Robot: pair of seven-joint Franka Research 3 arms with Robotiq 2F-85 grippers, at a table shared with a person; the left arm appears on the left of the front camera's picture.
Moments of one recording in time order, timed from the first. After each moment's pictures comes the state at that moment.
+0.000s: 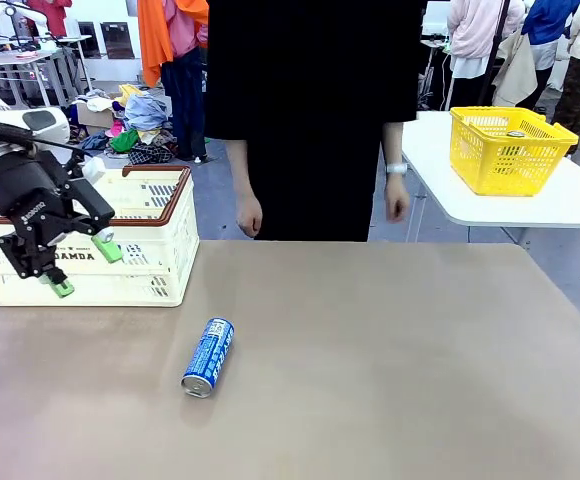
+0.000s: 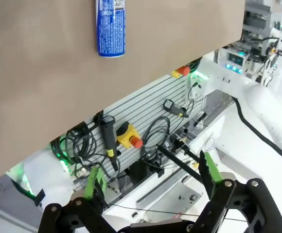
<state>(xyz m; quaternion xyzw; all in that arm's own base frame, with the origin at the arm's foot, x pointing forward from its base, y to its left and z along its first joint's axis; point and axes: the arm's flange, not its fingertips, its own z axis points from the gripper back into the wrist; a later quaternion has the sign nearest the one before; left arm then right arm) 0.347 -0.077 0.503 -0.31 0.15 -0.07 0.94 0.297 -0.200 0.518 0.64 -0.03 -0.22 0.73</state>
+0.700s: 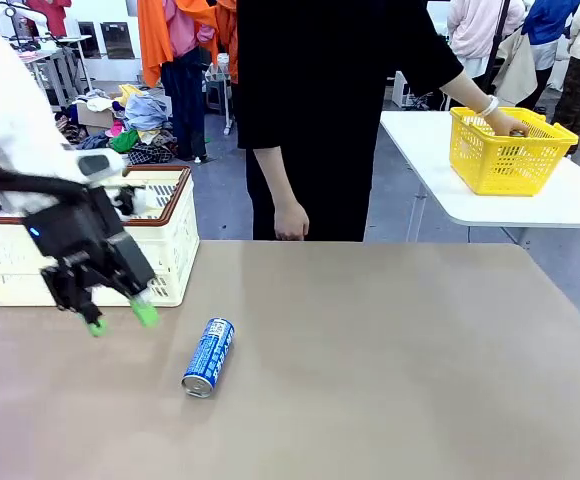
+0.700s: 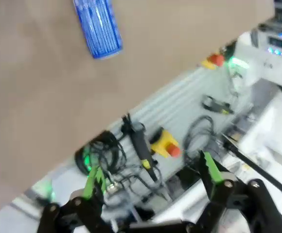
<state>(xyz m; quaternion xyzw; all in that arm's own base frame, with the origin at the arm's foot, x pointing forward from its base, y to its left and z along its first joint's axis) 0.286 -0.170 0.469 -0.20 0.08 -0.19 0.96 0.297 -0.200 0.518 0.64 -0.03 -0.22 0.73</state>
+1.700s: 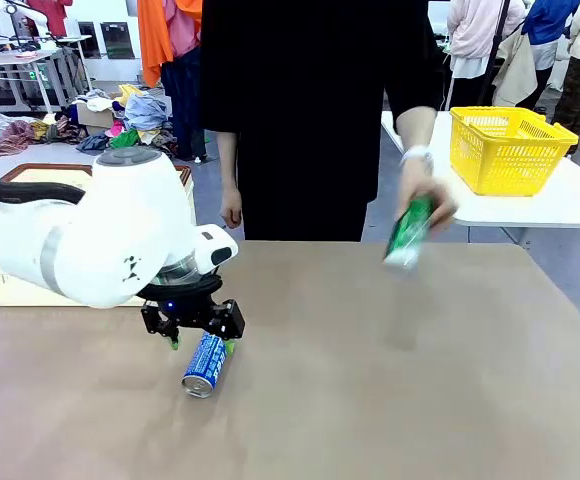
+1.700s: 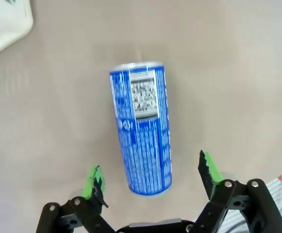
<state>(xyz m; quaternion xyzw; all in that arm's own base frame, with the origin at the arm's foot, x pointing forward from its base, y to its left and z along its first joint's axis) 0.336 -0.261 0.352 -0.05 -0.07 -0.10 0.99 0.297 -0.200 0.518 0.64 -0.03 -0.22 0.73</state>
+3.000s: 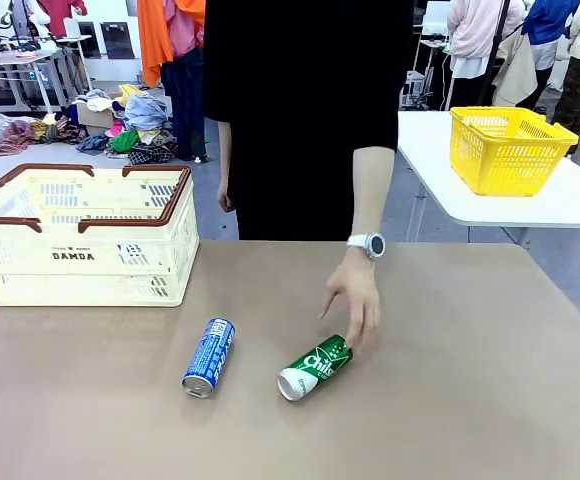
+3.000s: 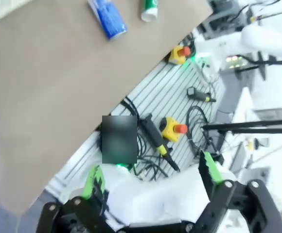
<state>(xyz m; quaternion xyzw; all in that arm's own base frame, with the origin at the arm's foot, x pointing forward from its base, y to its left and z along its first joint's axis) 0.197 0.112 0.490 -0.38 -0.07 -0.25 0.89 0.297 -0.200 0.518 0.64 -0.03 -0.22 0.73</state>
